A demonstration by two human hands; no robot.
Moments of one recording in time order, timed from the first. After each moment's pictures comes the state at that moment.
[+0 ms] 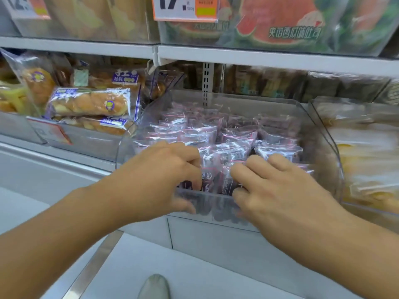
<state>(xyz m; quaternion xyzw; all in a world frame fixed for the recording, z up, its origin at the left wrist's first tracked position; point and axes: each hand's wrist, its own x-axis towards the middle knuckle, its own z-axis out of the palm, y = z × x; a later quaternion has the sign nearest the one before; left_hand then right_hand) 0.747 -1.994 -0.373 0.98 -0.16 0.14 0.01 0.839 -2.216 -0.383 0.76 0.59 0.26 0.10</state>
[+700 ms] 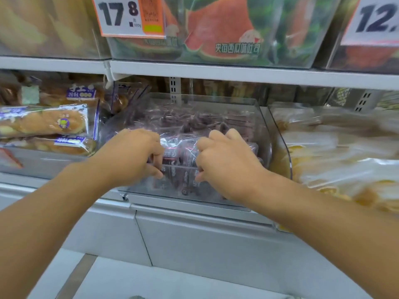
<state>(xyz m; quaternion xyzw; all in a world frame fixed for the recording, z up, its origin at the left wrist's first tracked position) 0.819 -1.974 -0.355 1.00 0.02 0.05 -0.03 0.897 -2.172 -0.374 0.84 0.50 0.20 0.07</state>
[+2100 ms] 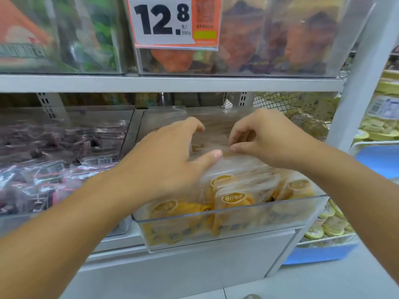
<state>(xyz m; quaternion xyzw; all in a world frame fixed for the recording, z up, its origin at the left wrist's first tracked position) 0.922 -2.246 -0.330 0.97 -0.12 0.11 0.18 0.991 -2.453 -0.320 0.94 0.27 0.10 -0.19</state>
